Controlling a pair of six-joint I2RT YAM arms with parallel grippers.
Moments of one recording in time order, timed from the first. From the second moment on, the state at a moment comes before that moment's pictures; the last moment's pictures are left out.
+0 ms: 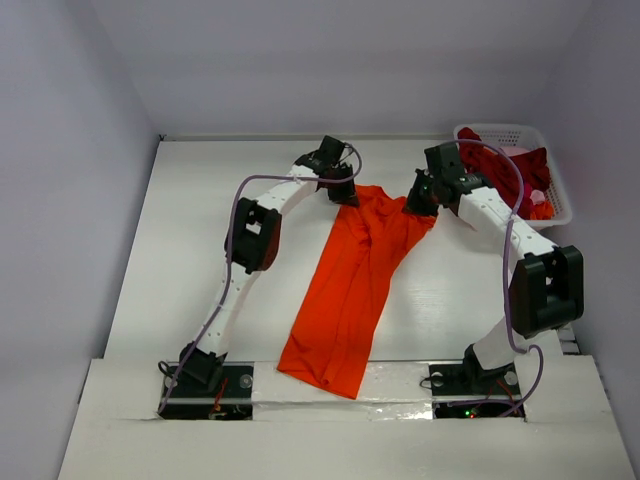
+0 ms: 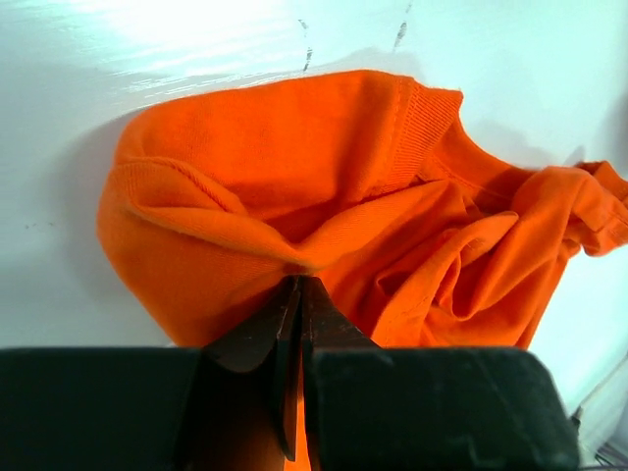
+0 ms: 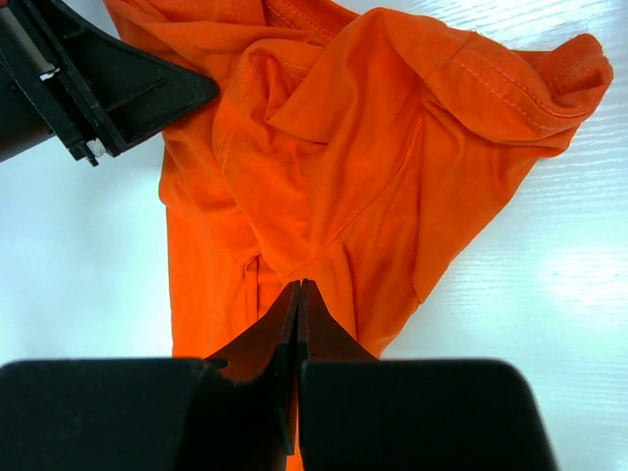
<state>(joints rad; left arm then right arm) -0.52 2.58 2.26 -0.61 0.38 -0.55 0.26 1.61 1.32 -0.60 -0.06 0.60</state>
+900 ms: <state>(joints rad) -0.38 2.58 2.27 -0.64 0.34 -0.70 0.26 1.56 1.28 -0.60 -0.06 0.60</state>
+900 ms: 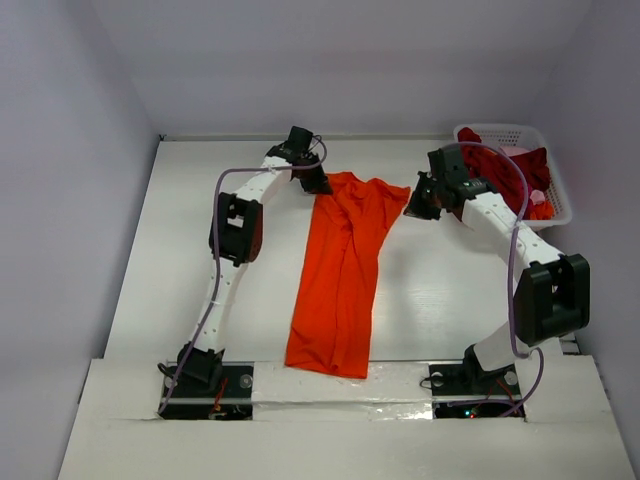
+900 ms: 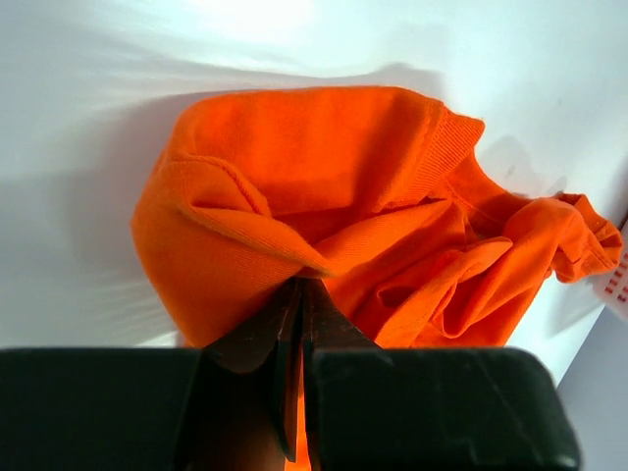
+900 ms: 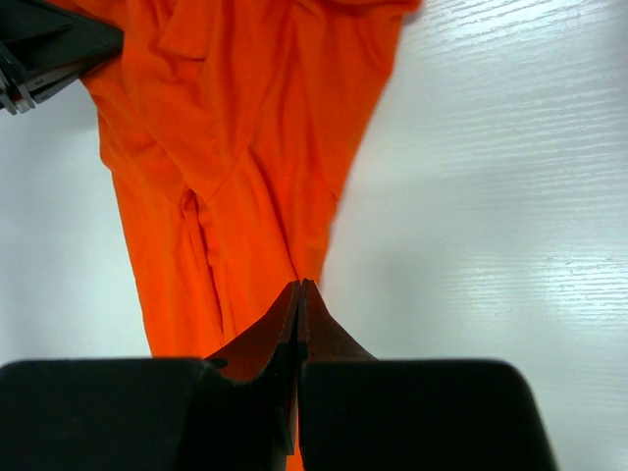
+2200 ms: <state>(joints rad) -0.26 2.57 2.28 -0.70 0.21 -0.78 0.26 1.56 1.28 -0.60 -0.07 0.60</state>
